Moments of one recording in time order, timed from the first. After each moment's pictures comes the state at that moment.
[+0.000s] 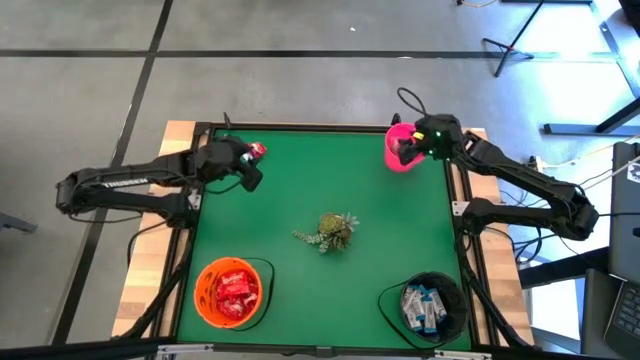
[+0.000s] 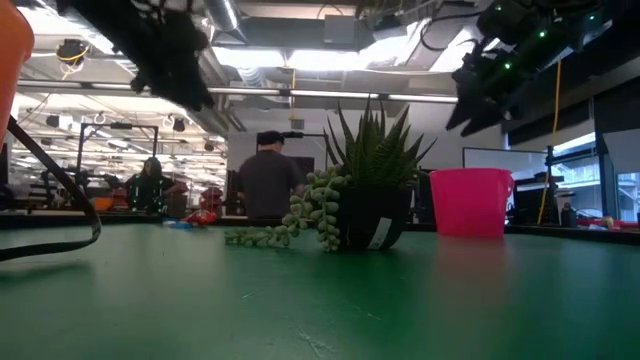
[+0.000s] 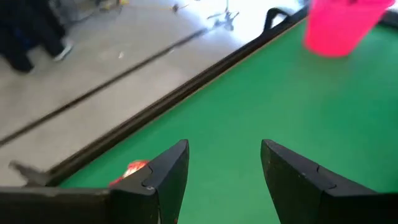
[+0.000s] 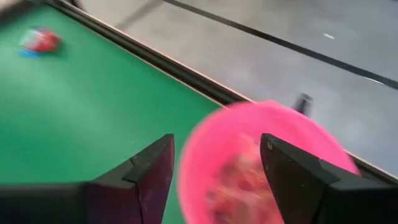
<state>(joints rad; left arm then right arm) 0.28 0.85 0.69 -0.45 -0.50 -0.29 -0.67 0.97 0.76 -0.41 0.14 0.18</state>
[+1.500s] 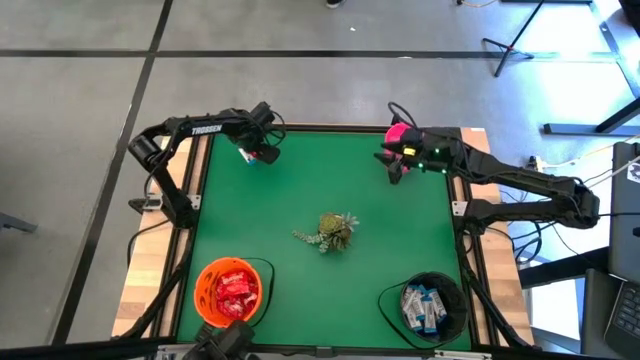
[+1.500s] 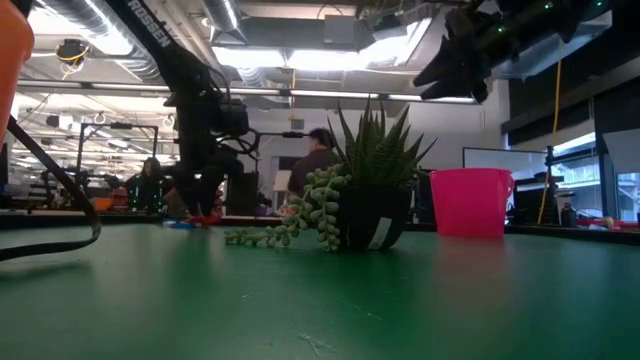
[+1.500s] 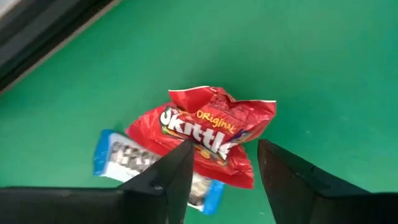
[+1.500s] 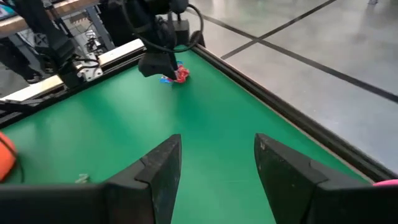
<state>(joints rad) 0.84 1.71 1.03 -0.67 -0.10 -0.16 -0.40 0.97 0.76 -0.18 0.02 0.22</state>
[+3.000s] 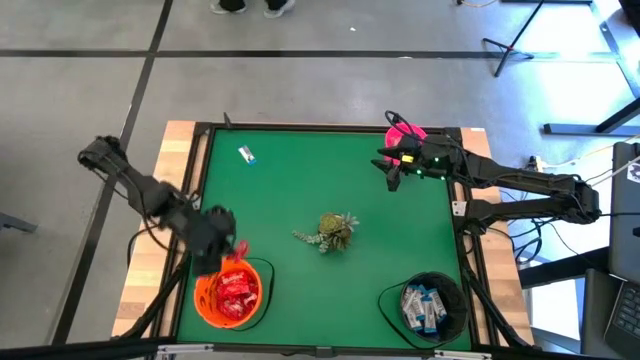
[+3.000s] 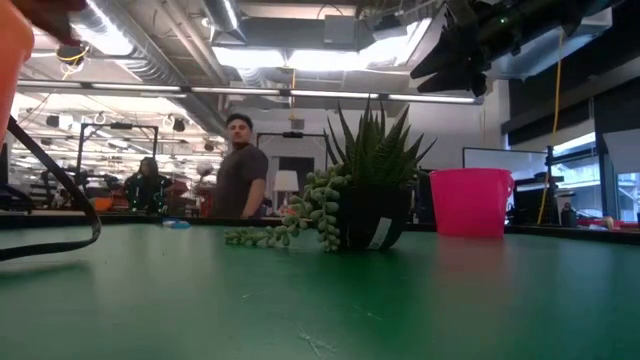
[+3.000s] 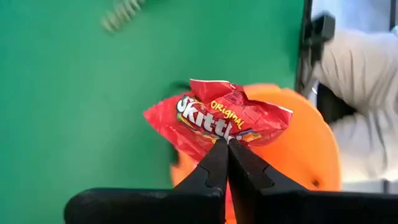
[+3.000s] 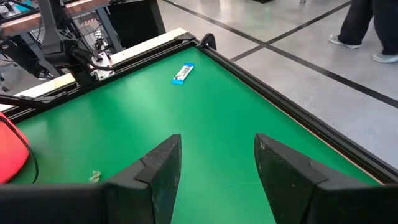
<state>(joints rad) -0.61 1.03 1.07 -1.02 -0.12 -0.87 -0.30 0.97 0.76 -0.17 0.09 0.24</state>
